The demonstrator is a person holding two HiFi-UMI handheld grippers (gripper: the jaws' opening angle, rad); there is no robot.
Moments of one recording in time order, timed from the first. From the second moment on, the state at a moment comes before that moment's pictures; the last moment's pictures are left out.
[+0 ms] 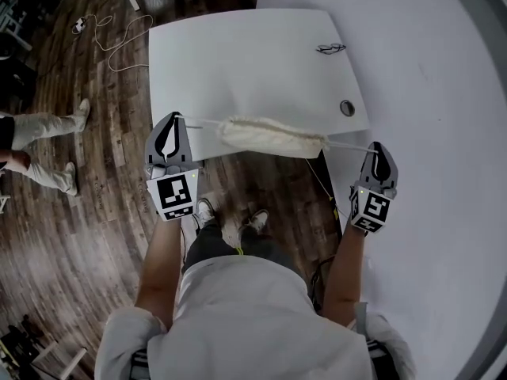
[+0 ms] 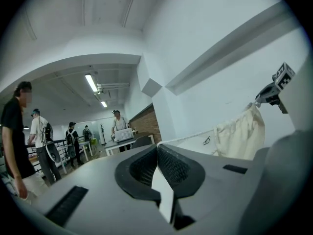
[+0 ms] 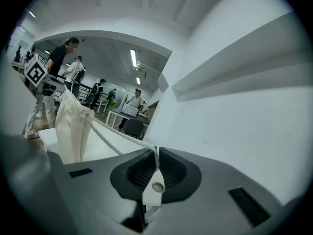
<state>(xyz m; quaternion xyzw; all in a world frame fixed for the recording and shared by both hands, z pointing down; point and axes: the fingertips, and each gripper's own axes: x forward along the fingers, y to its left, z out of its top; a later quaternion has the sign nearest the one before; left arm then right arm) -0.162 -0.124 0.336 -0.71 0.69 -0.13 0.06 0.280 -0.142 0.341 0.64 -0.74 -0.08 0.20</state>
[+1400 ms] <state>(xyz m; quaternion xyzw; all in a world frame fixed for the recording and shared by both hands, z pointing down) -0.213 -0.137 0.284 -0.69 0.72 -0.09 0.08 0.292 -0.136 0.265 0.67 -0.71 -0.12 0.15</state>
